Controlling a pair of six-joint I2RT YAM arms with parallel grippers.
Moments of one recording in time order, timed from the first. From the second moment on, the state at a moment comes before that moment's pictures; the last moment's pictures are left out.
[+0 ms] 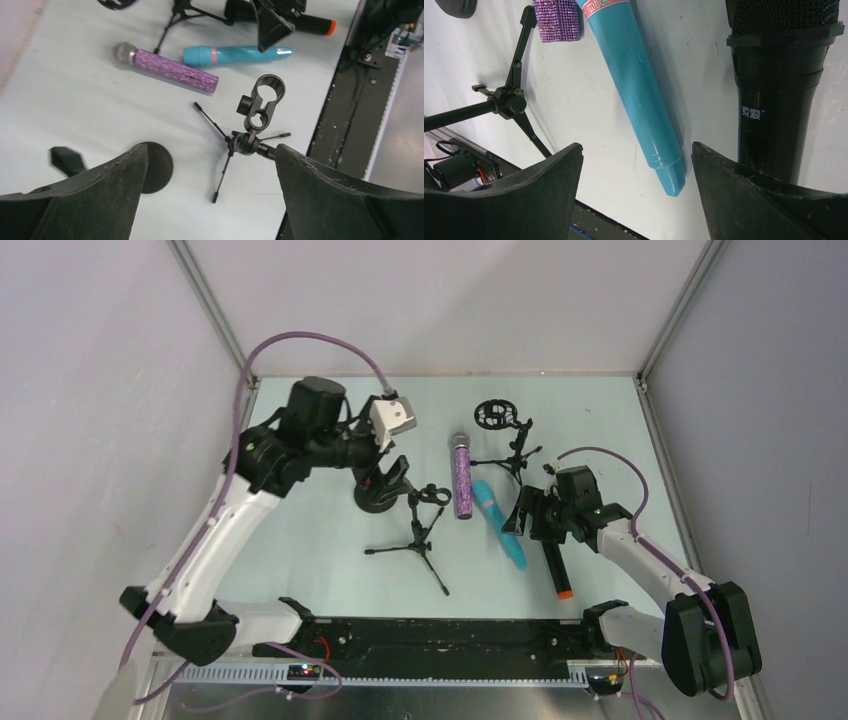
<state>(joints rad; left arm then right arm) -0.59 1.28 1.61 -1.01 0.49 0.39 0.29 1.13 0.60 -0.38 -0.33 0.49</state>
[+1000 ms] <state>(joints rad) -0.59 0.57 0.86 -0.76 -0.34 -0.16 0.34 1.13 0.60 -0.39 -0.32 0.49</state>
